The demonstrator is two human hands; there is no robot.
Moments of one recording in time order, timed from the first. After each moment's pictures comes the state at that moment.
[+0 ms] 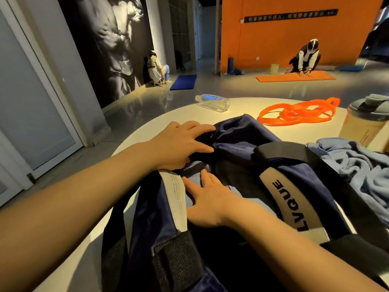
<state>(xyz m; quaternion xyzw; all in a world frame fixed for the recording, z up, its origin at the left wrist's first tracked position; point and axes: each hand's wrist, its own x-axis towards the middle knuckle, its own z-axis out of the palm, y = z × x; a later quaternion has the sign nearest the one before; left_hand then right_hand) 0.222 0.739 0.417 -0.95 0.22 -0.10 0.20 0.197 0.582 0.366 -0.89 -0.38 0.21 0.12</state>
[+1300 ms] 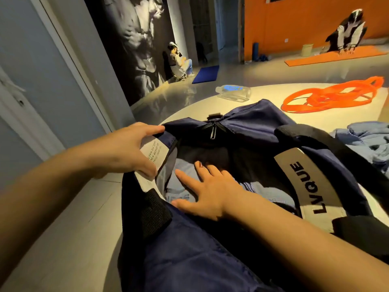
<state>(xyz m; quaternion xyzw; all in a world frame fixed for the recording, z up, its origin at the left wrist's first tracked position) 0.099 0.745 0.475 -0.95 -0.19 0.02 -0.24 0.185 0.598 0.357 -0.86 -0.49 0.11 0.04</state>
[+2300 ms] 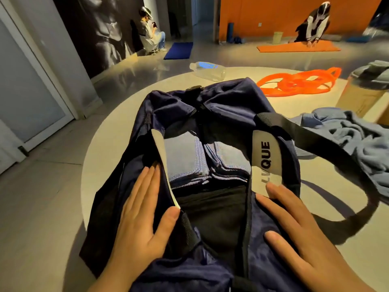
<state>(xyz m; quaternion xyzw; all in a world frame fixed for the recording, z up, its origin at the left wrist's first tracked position) 0.057 0.679 0.301 -0.92 -0.01 -0.28 -0.27 0.143 0.407 0.294 -0.88 -0.35 0.00 0.32</state>
